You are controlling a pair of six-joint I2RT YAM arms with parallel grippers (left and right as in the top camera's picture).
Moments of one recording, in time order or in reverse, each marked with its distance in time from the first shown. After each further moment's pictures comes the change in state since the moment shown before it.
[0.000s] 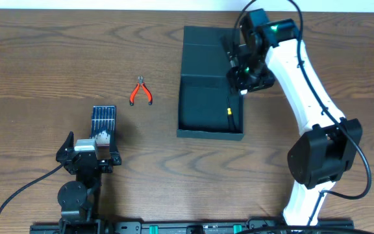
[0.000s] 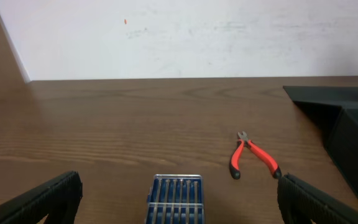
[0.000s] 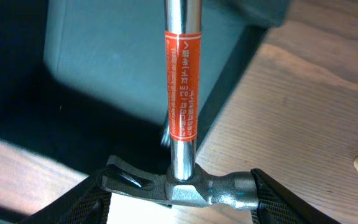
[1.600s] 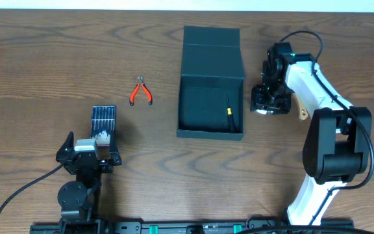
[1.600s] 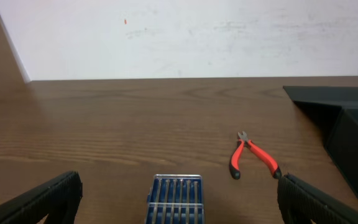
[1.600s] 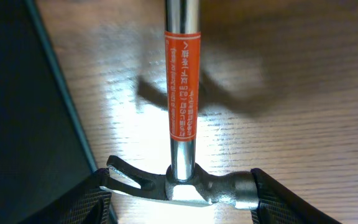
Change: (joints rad) left arm 0.000 0.000 0.000 0.000 0.000 0.000; right arm -0.220 0.000 -0.439 0.377 0.027 0.256
